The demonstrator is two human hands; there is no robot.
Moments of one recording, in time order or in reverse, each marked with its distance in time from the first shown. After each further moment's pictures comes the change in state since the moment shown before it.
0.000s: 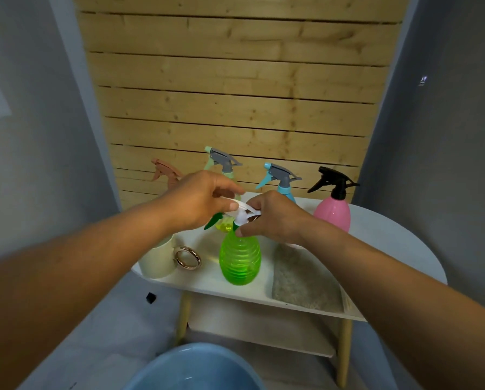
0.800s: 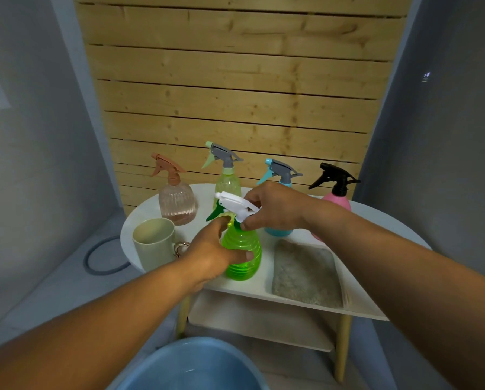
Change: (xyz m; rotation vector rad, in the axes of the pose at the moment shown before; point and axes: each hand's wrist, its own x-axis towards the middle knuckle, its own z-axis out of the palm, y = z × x) left_hand -0.033 -0.027 0.096 -0.590 0.026 -0.309; right_hand 0.009 -0.006 -0.016 -0.252 -0.130 -0.090
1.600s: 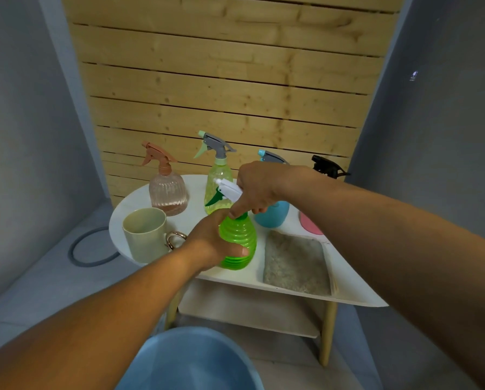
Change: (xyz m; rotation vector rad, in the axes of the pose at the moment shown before) left_hand 0.021 -0.014 0.008 0.069 -0.039 0.065; right_hand 0.024 -0.025 -0.020 -0.405 -0.194 0.097
